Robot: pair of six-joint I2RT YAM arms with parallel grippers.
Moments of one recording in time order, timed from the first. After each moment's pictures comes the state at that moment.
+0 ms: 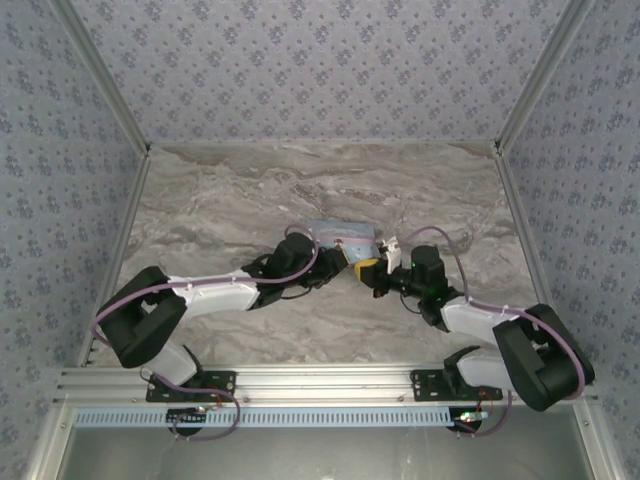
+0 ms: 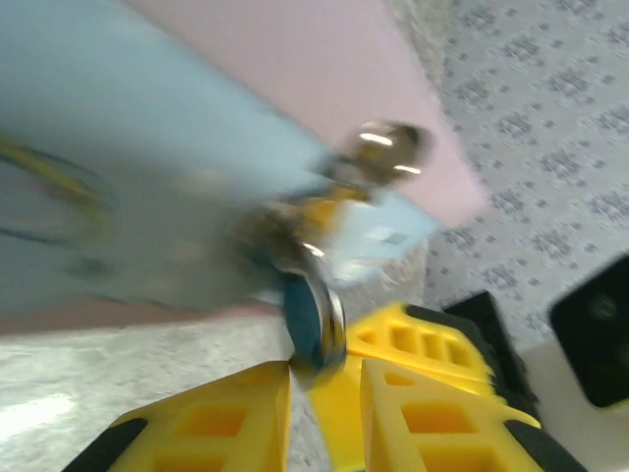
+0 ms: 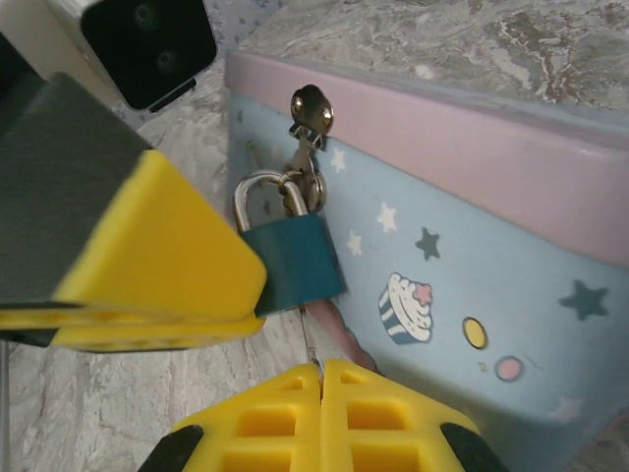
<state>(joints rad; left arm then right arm) -0.91 1.54 0.74 0.35 0.18 -1.33 0.44 1.26 0.27 0.63 -0.56 0.24</state>
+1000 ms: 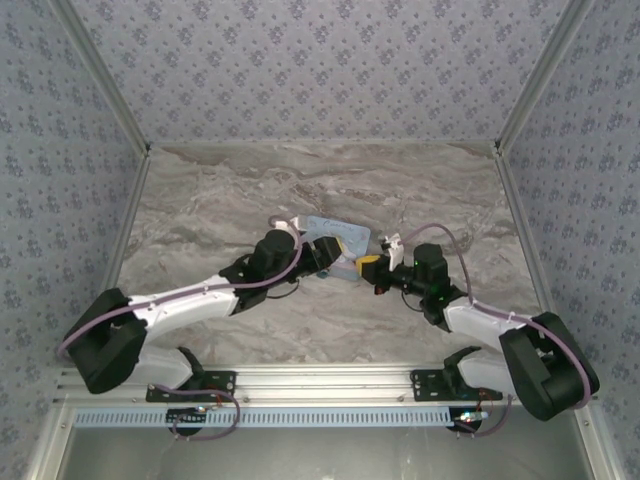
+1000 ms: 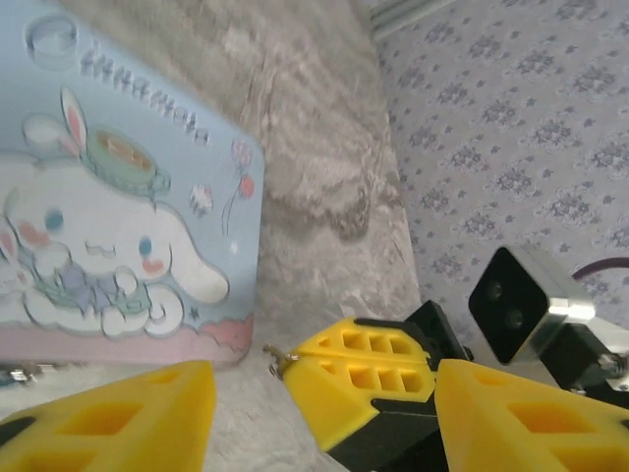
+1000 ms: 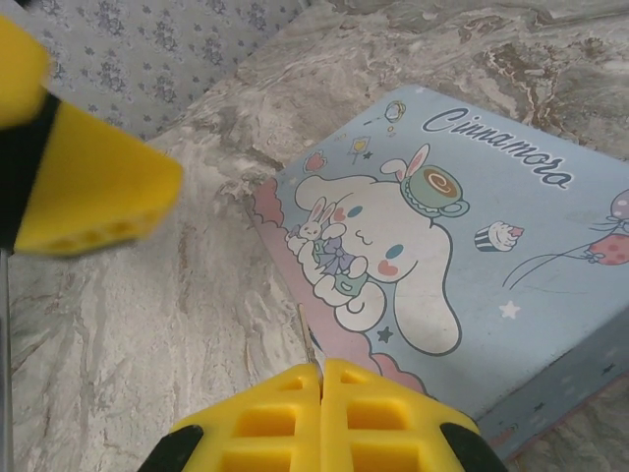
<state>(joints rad) -0.89 1.32 0.70 0.28 0.04 -1.07 0.43 1.19 0.28 0.57 -0.54 0.25</state>
